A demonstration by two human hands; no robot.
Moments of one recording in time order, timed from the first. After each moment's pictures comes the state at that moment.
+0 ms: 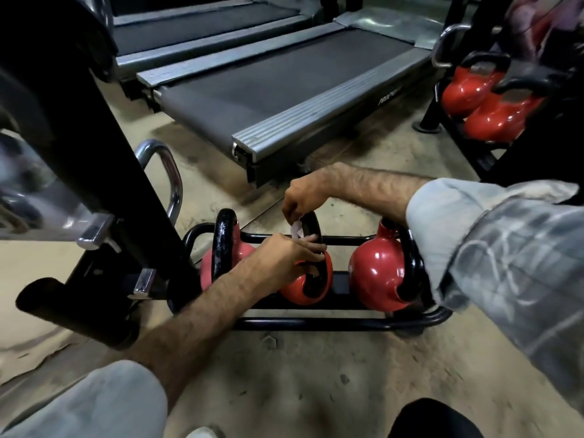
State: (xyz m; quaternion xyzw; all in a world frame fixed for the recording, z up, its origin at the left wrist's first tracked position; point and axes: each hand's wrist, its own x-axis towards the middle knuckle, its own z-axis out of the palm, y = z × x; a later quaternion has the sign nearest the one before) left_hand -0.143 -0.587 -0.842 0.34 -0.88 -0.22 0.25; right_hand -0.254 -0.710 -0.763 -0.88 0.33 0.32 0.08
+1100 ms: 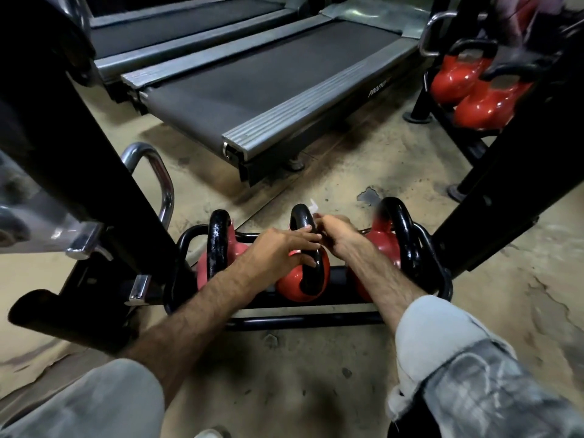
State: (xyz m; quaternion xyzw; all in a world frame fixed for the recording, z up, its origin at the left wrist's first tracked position) left_hand -0.145 -0.602 -0.855 0.32 -0.86 -0.22 0.33; right_hand -0.298 -0.649 -0.863 -0.20 0.65 -0.44 0.59
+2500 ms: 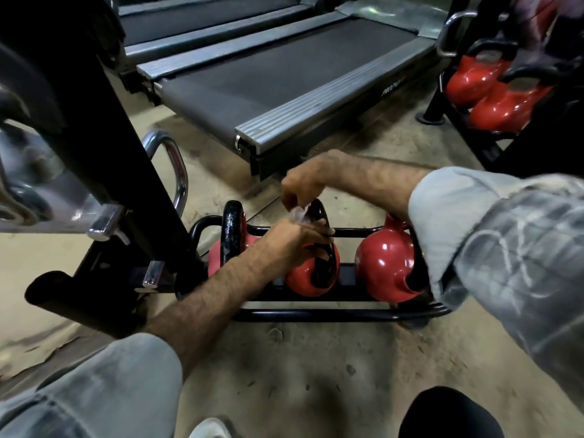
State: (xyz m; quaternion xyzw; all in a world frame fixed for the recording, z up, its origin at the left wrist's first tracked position) left_hand -0.141 -0.592 -0.845 0.38 -0.84 -0.29 0.27; right_hand -0.241 -0.703 -0.753 -0.88 0.34 0.34 0.02
